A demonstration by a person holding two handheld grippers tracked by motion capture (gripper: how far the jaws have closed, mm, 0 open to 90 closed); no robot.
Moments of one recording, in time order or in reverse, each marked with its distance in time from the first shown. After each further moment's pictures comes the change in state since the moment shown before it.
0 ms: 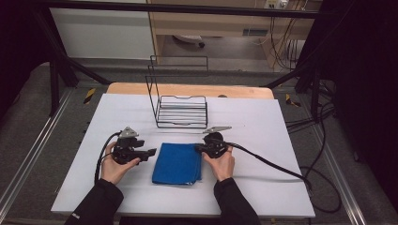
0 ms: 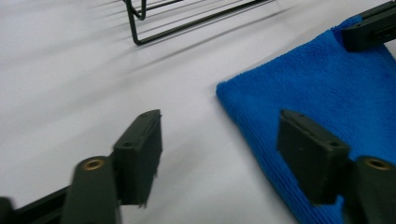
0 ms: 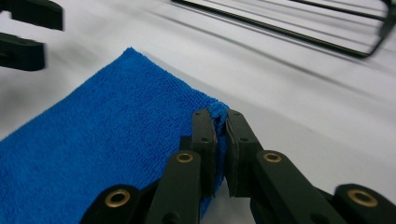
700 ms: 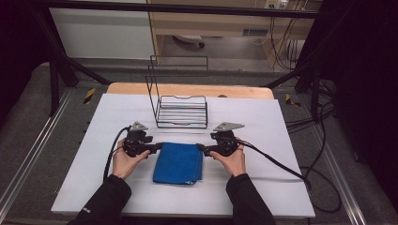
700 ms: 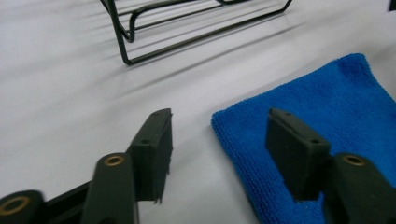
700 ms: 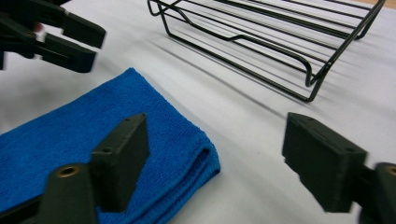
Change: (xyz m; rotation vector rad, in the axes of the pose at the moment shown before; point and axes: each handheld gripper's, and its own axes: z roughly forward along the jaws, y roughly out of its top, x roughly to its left) left arm -0.006 0.021 0.032 0.033 0.037 -0.038; right arm -0.022 0.004 -0.029 -0.126 0.038 -0.113
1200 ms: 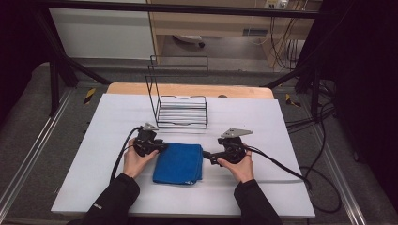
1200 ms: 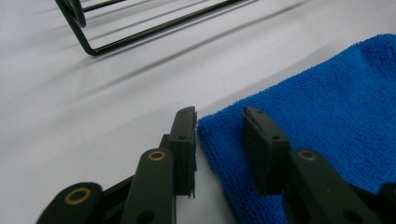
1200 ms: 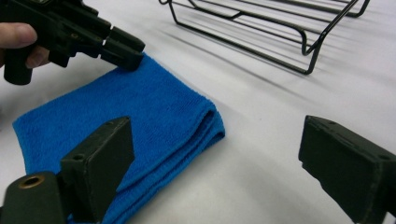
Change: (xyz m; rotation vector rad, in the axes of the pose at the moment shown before) left arm -0.010 0.002 0.028 0.066 0.004 0.030; right arm -0.001 -0.019 -0.020 -0.003 0.027 0.020
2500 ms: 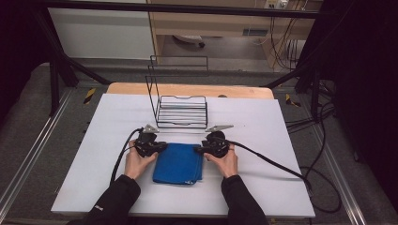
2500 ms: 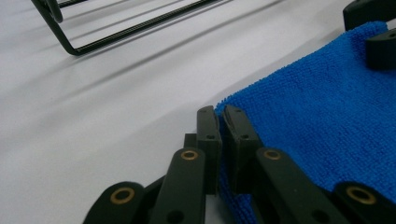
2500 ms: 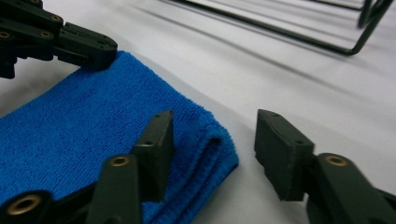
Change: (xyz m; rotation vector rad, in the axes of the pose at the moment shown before) left arm 0.003 -0.006 0.002 -0.023 -0.047 0.031; right arm 0.004 0.009 0.061 0.134 -0.040 0.091
